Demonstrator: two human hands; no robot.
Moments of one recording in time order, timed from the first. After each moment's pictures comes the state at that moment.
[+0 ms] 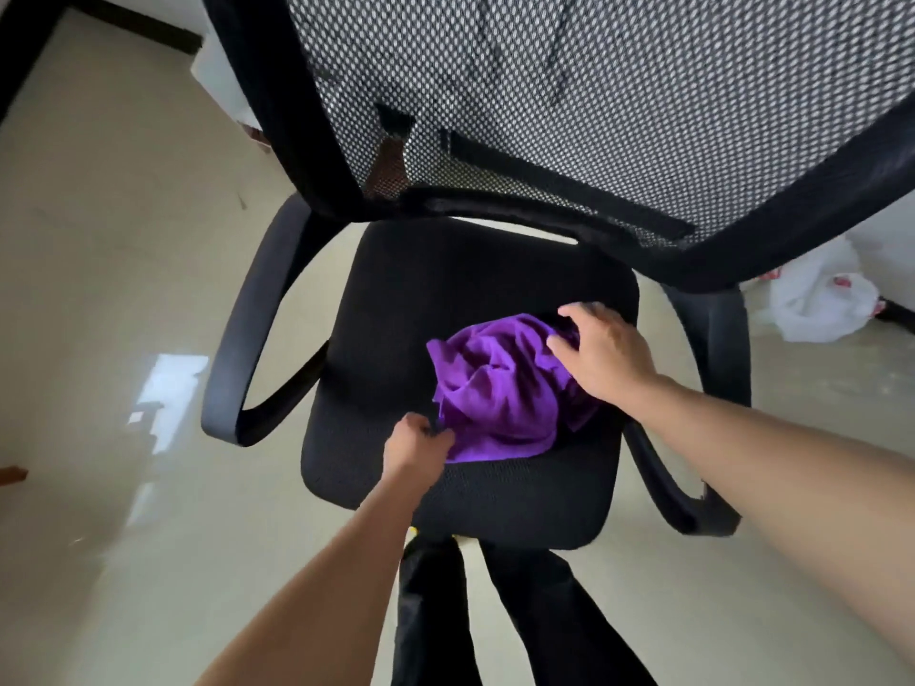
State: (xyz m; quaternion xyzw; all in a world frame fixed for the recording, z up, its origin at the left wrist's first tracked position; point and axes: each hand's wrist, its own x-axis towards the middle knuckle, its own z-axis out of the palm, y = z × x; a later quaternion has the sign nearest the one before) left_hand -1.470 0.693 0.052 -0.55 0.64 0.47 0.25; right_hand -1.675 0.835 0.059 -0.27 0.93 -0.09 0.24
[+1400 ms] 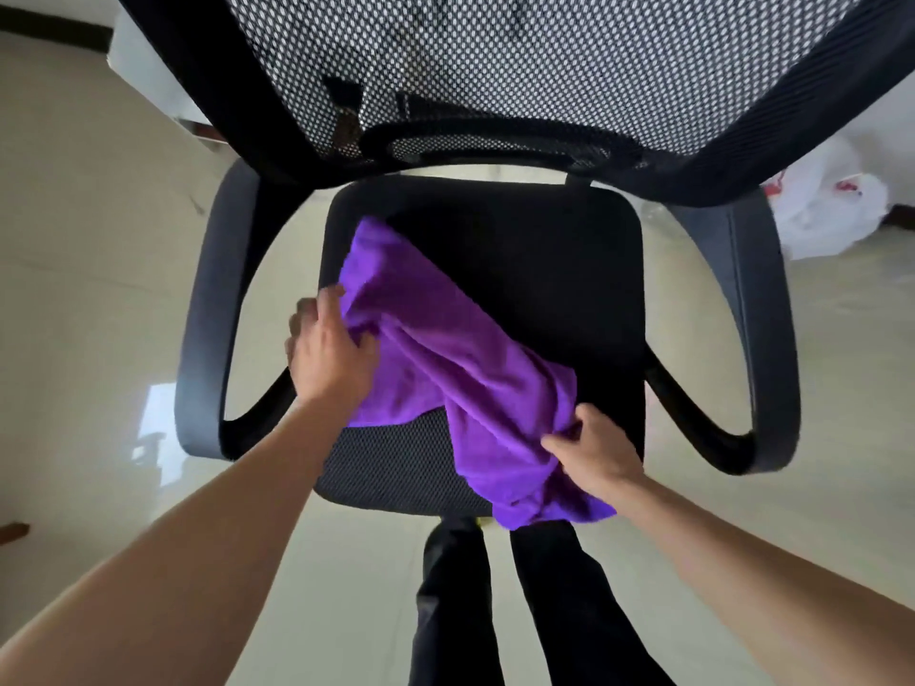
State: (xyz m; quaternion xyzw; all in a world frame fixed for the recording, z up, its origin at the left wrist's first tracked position) left_hand -1.491 0.592 0.030 -0.40 0.88 0.26 0.04; right_hand -1.519 0.883 0.016 0.08 0.87 -0.21 0.43
